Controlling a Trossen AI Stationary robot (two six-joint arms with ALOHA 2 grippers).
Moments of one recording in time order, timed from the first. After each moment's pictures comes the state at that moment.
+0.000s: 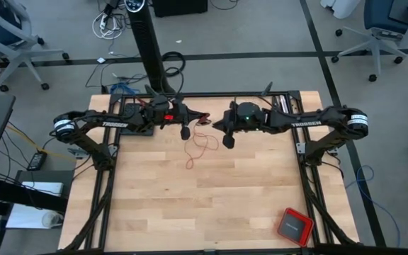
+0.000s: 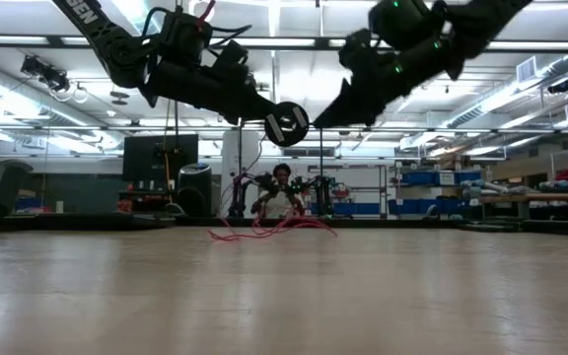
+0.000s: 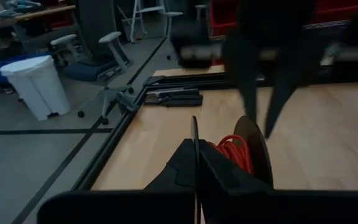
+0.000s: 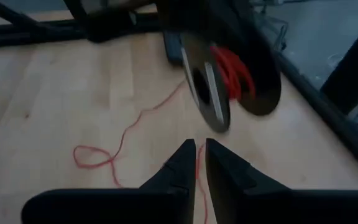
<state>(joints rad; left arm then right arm) 0.42 1.50 0.73 0.61 0.19 0.20 -0.25 1.44 0.83 0.17 -0.03 -0.04</state>
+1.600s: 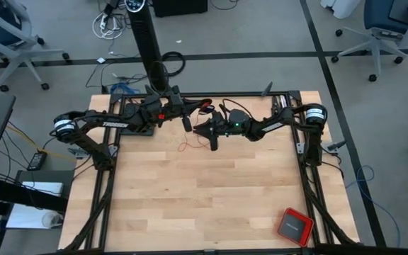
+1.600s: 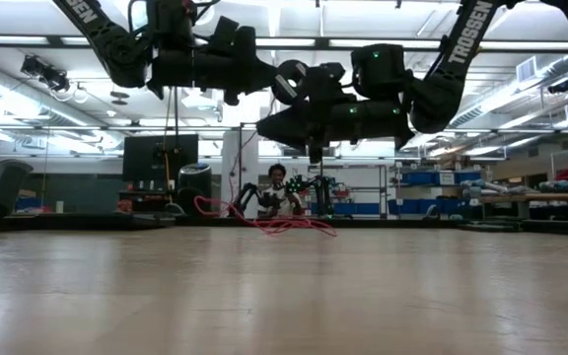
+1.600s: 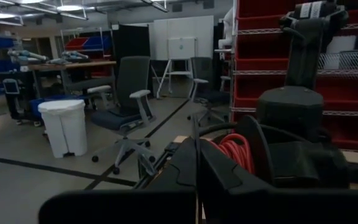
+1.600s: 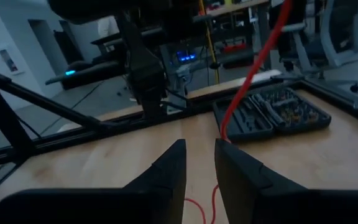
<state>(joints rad) 0.41 1.50 0.73 0.91 0.09 0.01 -0.27 1.91 0.84 1.05 -0.26 0.24</state>
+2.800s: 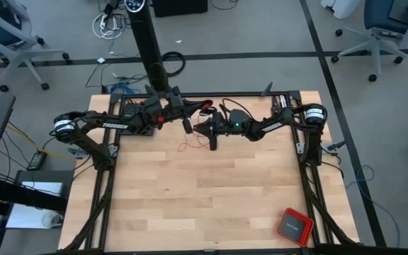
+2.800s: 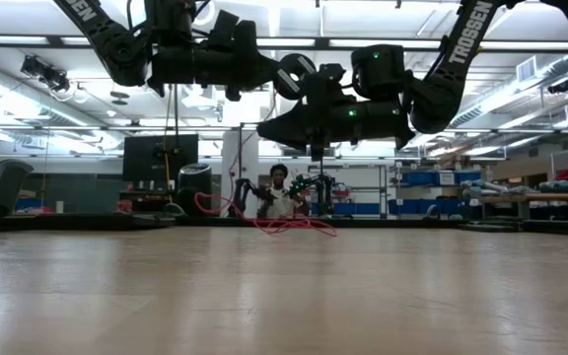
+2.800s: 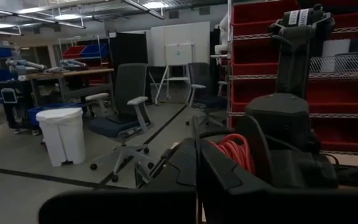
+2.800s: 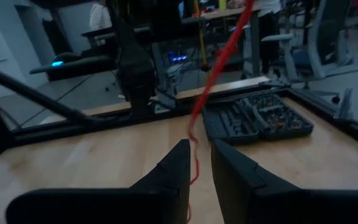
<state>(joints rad) 0.38 1.50 0.73 0.94 0.08 0.03 -0.28 1.91 0.83 1.05 -0.22 0.15</state>
